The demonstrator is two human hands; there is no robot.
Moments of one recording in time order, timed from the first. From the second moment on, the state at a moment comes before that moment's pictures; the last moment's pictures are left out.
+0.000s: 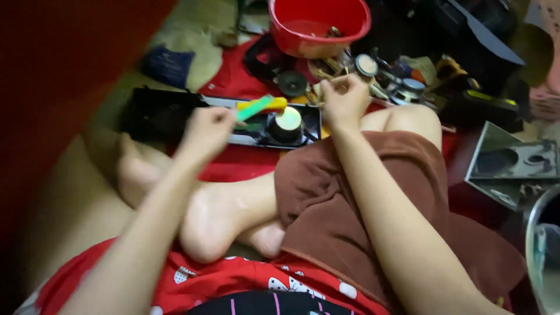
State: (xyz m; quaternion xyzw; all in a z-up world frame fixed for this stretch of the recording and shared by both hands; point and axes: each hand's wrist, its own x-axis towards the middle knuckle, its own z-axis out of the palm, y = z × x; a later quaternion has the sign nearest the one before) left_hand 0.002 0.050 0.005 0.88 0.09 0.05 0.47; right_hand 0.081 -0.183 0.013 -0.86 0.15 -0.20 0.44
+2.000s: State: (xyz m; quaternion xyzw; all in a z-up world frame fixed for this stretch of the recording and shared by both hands) left_hand -0.005 0.042 0.027 0.92 0.02 -0.11 0.37; right_hand 0.141 -0.214 -0.042 -0.69 0.25 -0.08 0.68
